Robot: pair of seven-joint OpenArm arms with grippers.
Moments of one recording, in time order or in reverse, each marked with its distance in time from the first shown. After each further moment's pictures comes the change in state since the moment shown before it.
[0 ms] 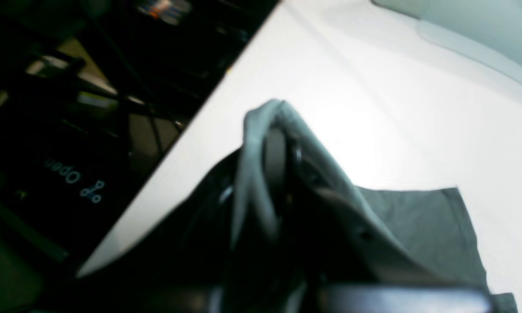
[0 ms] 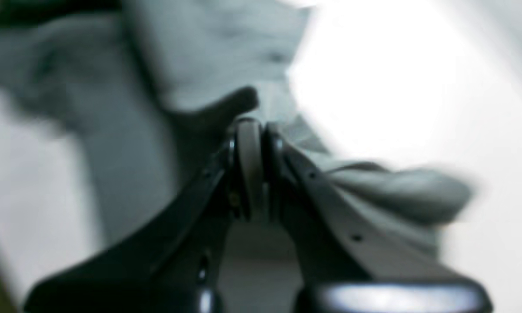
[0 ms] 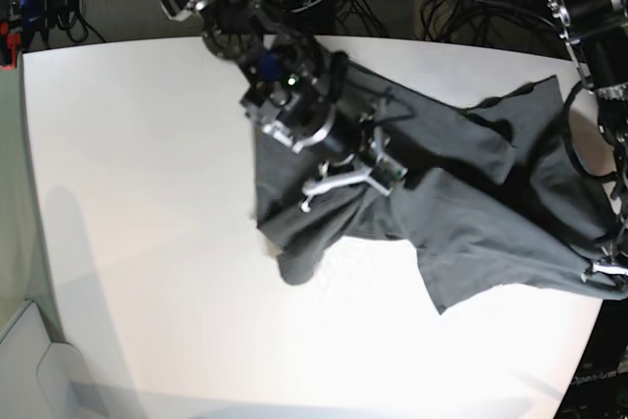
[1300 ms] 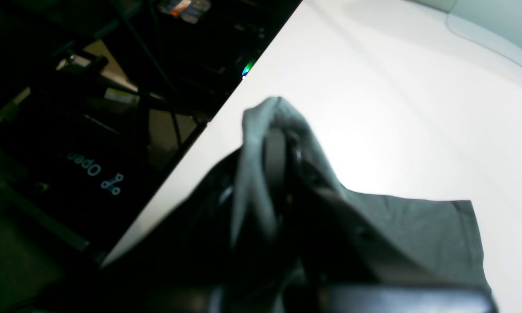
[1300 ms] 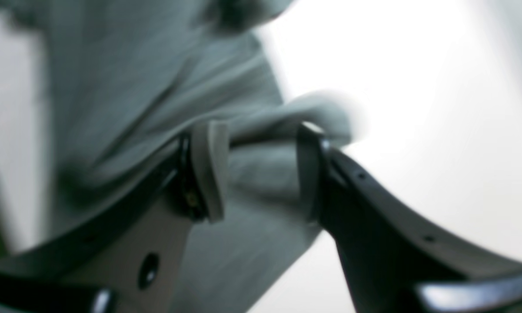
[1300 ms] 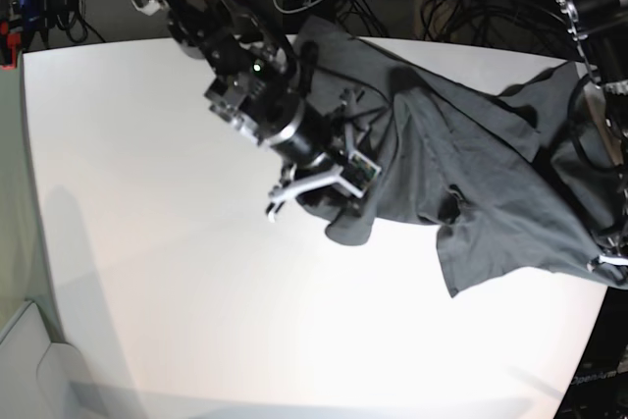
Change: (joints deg) left arm 1.5 -1.3 -0.2 -1.1 -0.2 0.1 -0.3; right arm 0.5 6.1 0.9 9.8 0.2 0.7 -5.4
